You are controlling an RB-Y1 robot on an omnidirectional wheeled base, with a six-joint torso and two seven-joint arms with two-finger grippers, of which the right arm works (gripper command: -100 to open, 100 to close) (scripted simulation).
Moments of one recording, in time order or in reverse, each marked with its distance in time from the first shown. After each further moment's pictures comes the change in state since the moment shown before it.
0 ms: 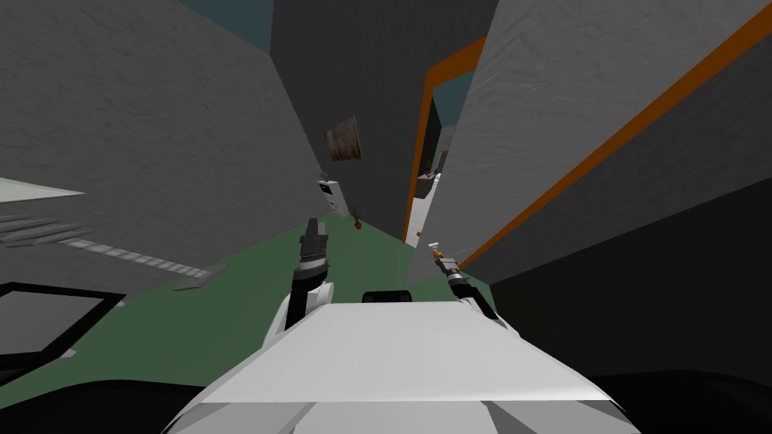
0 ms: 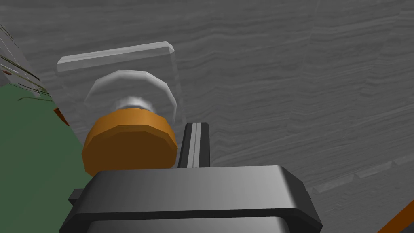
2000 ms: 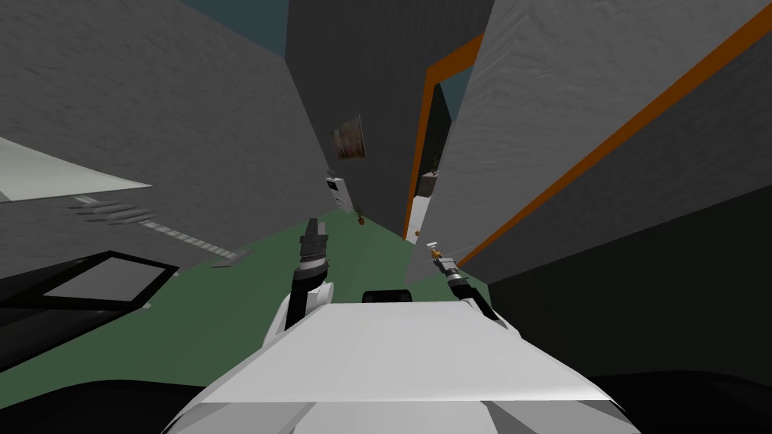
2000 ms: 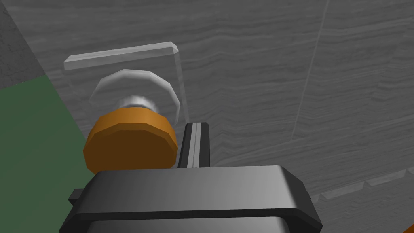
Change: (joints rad) arm -0.003 -0.040 0.045 -0.013 0.024 -0.044 -0.035
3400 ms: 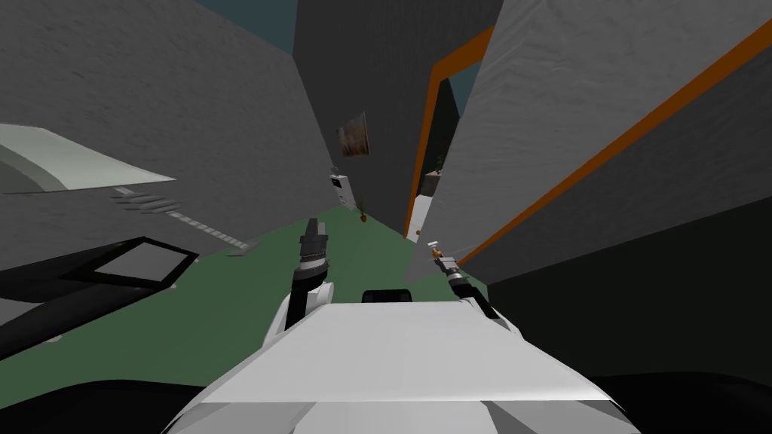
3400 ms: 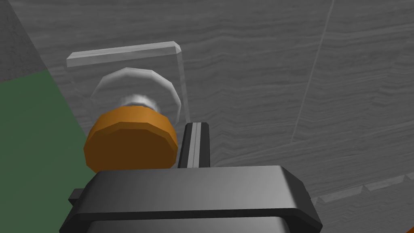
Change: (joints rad) arm -0.015 -0.015 0.002 0.021 0.007 -0.021 -0.013
